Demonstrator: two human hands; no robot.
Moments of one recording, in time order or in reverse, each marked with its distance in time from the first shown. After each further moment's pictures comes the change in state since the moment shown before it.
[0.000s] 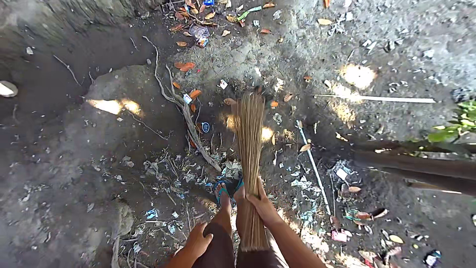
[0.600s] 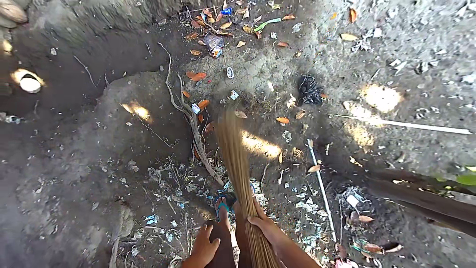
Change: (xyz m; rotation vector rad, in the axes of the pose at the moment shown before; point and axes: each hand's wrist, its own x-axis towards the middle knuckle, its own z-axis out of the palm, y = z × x) left_hand 0.010 0.087 -0.033 -0.092 0.079 -0.049; right_hand 0.013 -0.075 -0.023 0.056 -0.317 0.194
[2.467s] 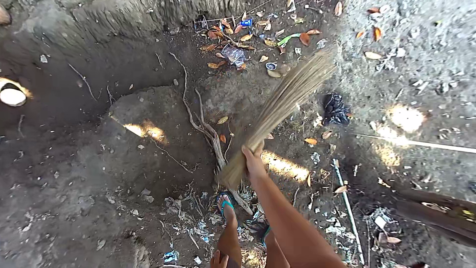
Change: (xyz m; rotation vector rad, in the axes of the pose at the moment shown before) left_hand 0.063 -0.072 -0.208 0.289 -0.237 -0.020; right_hand 0.256 -0.309 0.238 0.271 0.449 -0.499
